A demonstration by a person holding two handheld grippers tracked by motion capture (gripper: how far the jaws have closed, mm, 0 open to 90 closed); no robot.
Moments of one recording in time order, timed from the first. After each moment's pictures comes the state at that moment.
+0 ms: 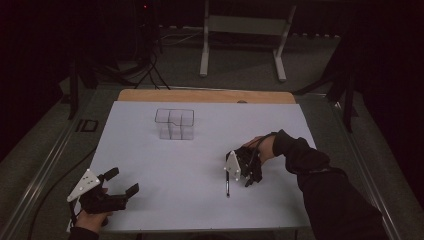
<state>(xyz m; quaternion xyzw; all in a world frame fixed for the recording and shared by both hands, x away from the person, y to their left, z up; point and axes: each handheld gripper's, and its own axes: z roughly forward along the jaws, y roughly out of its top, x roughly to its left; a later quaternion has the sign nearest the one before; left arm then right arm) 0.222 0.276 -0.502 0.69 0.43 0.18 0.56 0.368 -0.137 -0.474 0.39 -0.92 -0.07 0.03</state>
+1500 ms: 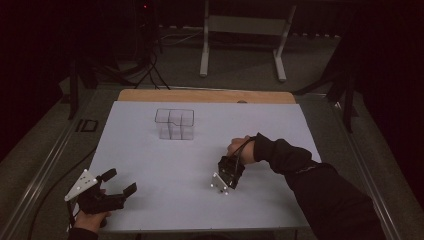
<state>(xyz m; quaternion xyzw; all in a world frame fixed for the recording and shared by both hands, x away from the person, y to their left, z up) 0.221 0.280 -0.504 0.68 0.45 0.18 0.56 0.340 -0.087 -0.476 0.49 -0.87 0.01 -0.03</state>
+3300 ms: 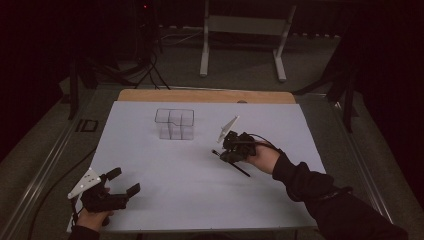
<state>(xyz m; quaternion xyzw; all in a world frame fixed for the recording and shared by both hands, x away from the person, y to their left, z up) 0.227 0.273 -0.503 0.69 0.42 0.16 0.57 0.364 -0.128 -0.417 -0.16 -0.96 -0.22 -0.04</state>
